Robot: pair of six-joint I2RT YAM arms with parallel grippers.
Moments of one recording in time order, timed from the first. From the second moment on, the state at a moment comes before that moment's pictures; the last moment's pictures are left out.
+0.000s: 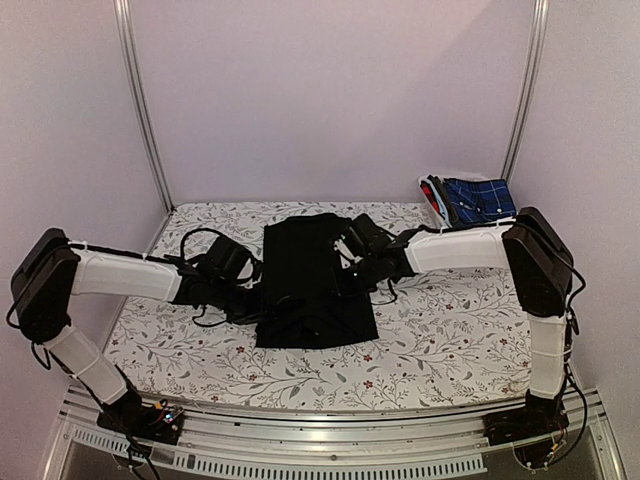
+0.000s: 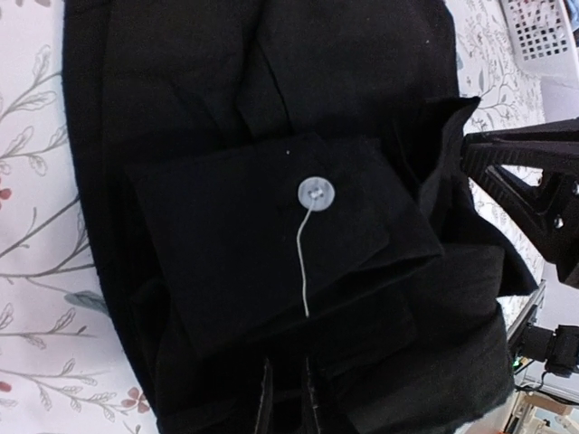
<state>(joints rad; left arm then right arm) -0.69 1.56 0.79 -0.16 0.22 -0.77 0.85 2.06 1.45 -0.31 -0.10 0.49</state>
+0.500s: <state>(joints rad) -0.57 1.85 1.06 -0.12 0.25 -0.70 0.85 2.10 1.47 -0.33 -0.10 0.48</state>
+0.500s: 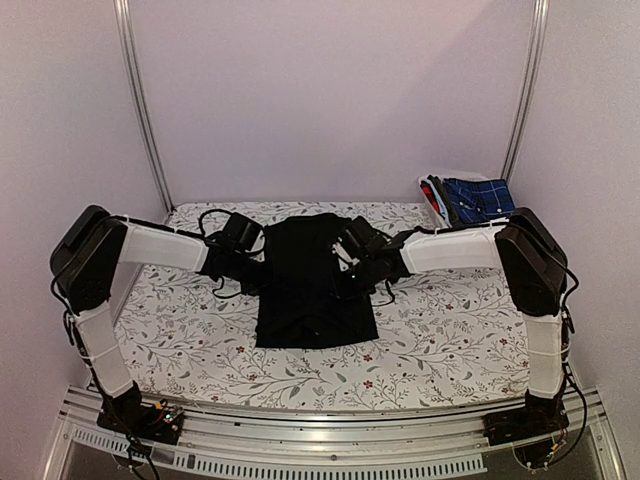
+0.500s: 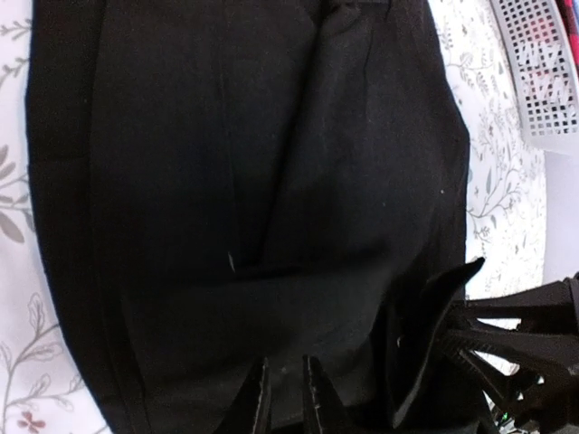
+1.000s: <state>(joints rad) -0.55 1.92 1.14 -0.13 0.26 -0.66 0.84 2.16 1.57 -0.33 -0.16 0.46</state>
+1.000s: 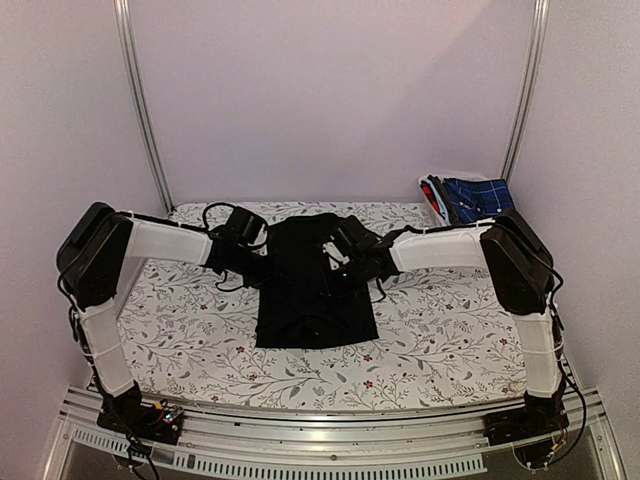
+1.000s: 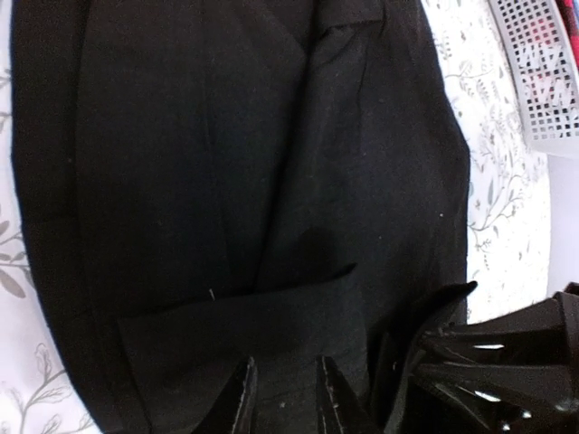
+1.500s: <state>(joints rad) -0.60 1.58 0.90 -0.17 0.27 -0.66 0.74 2.22 1.58 -0.31 -0.21 0.46</state>
